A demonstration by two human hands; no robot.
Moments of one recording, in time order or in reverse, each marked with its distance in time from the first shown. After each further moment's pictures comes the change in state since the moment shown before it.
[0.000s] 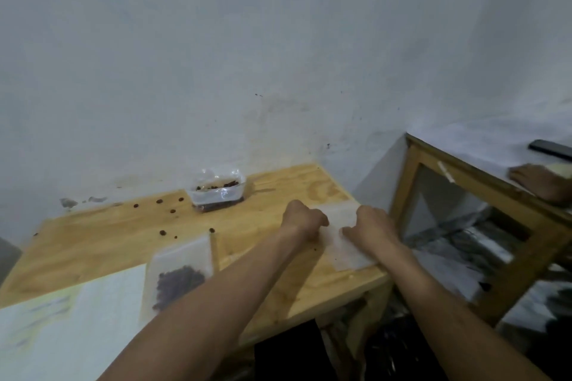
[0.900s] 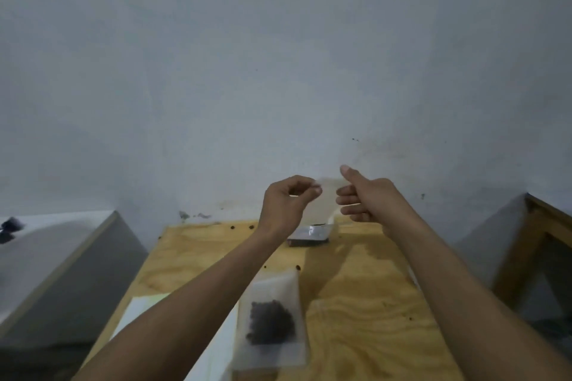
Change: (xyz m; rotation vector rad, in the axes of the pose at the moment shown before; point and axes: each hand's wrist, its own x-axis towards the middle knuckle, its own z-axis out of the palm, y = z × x) left_hand -0.048 0.028 -0.206 -0.170 0.421 0.628; right_hand 0.008 -0.200 -0.067 0.998 -0.248 -0.207
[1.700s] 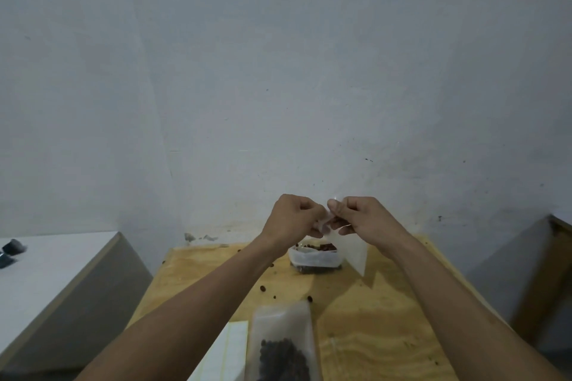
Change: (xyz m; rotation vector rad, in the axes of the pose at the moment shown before) left_hand 0.033 0.008 -0.017 0.083 -0.198 -0.185; right_hand 0.048 0.013 0.024 -0.082 -0.235 -0.250
